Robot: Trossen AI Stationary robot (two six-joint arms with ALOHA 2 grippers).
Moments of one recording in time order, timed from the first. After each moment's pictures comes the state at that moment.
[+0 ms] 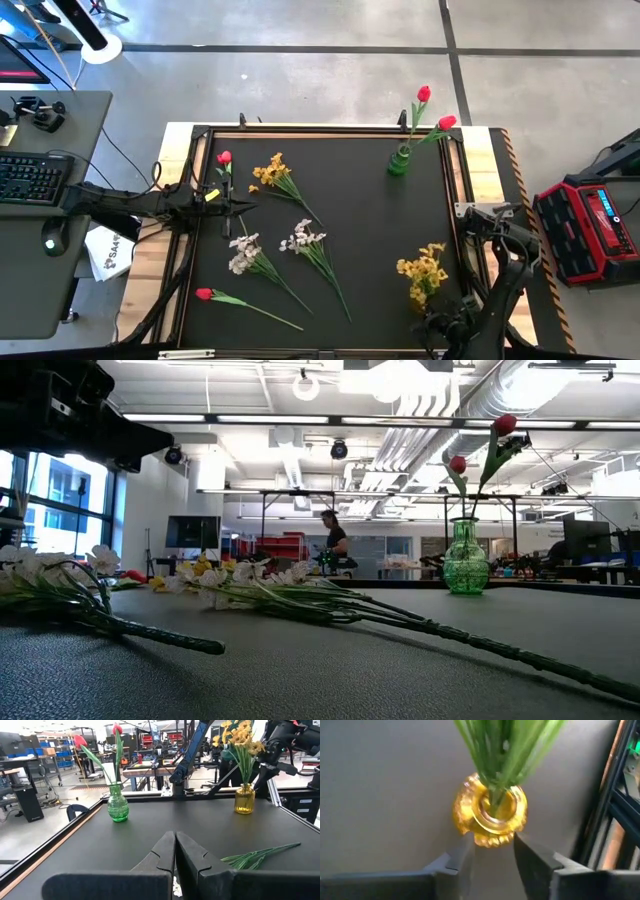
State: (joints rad) left arm -0.06 0.29 0.06 0.21 -0.16 0.08; right arm 1.13 2.02 1.64 -1.56 0.23 2.27
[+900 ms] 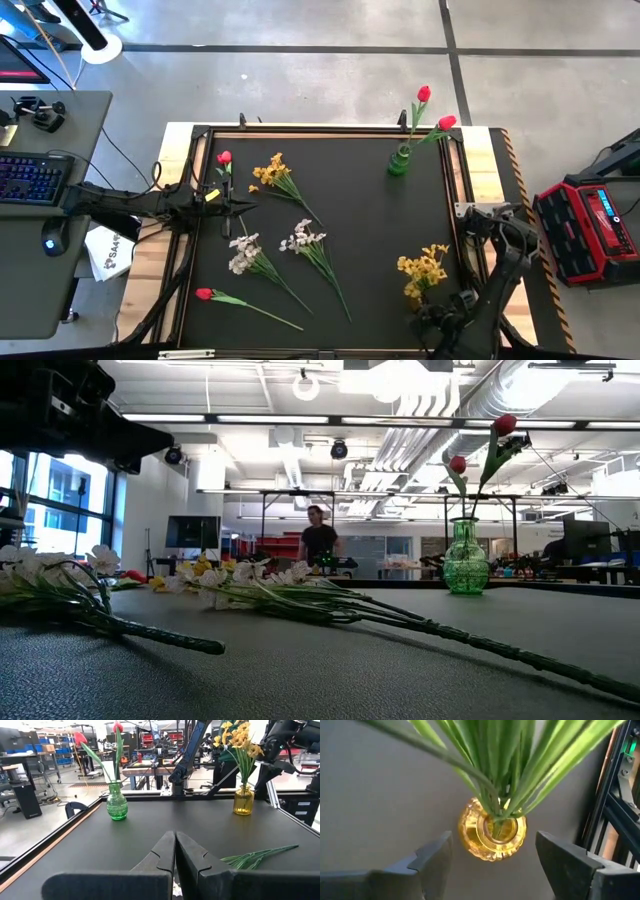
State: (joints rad) left arm -0.06 0.29 0.06 0.20 -0.16 0.06; right arm 1.06 1.98 1.64 -1.57 0.21 2.25
